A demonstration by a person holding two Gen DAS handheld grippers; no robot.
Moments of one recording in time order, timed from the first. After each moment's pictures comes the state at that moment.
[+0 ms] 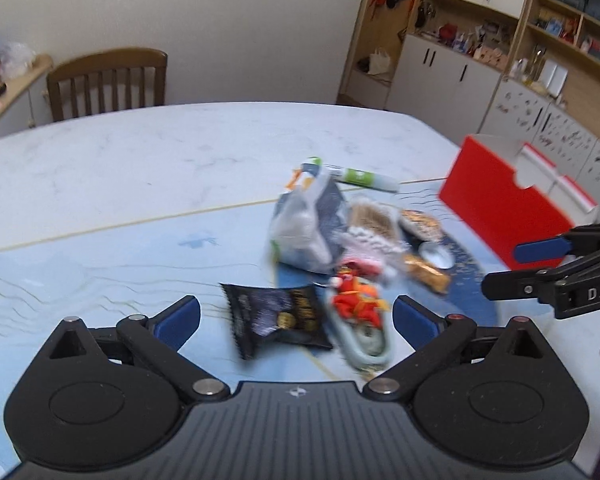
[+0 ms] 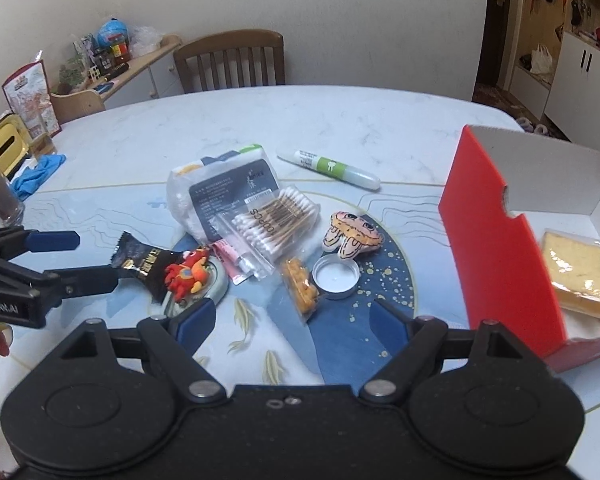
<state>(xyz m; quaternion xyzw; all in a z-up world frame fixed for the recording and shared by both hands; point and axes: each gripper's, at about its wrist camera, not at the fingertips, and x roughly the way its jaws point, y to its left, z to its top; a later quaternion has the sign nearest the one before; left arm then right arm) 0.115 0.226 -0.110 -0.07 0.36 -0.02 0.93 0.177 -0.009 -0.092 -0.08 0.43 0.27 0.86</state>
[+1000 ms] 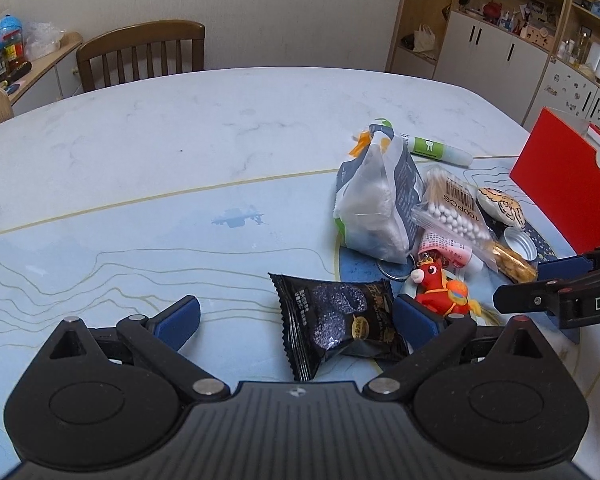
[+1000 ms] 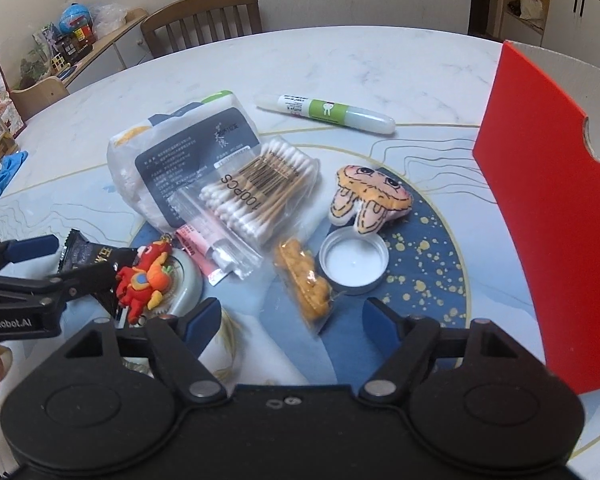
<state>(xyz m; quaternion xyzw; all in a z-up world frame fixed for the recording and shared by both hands) 0.152 0.239 -0.150 -0.06 0.40 0.04 0.91 0.216 0.017 -0.147 -0.04 0.49 0.25 0.84</state>
